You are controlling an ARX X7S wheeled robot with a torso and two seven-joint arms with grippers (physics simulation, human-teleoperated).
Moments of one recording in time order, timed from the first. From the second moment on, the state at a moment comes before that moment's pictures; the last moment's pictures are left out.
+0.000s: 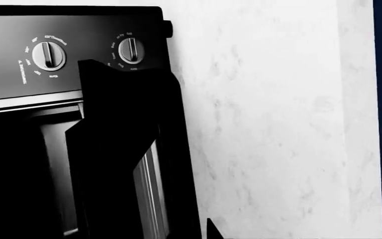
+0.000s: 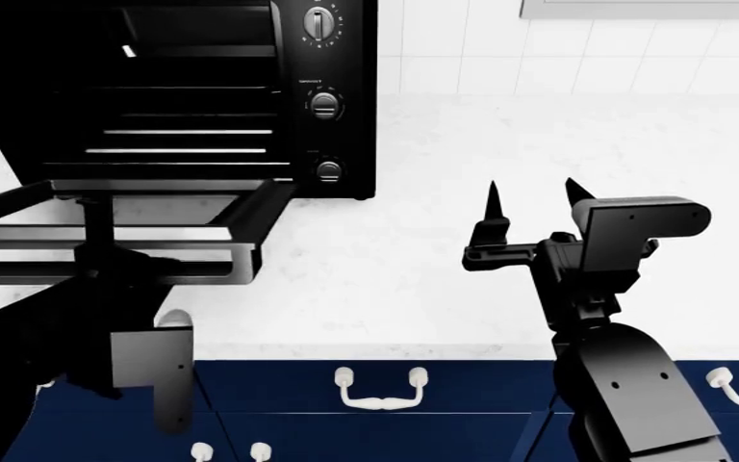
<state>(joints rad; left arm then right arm) -0.99 -1.18 1.10 0.63 0.32 -0.69 0.52 0.47 0.26 -0.11 -0.21 0.31 0.43 0.12</state>
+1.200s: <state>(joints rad) -0.51 -1.13 1.07 0.44 0.66 -0.55 -0.03 0.46 0.28 -0.14 -0.17 0.31 0.40 0.14</state>
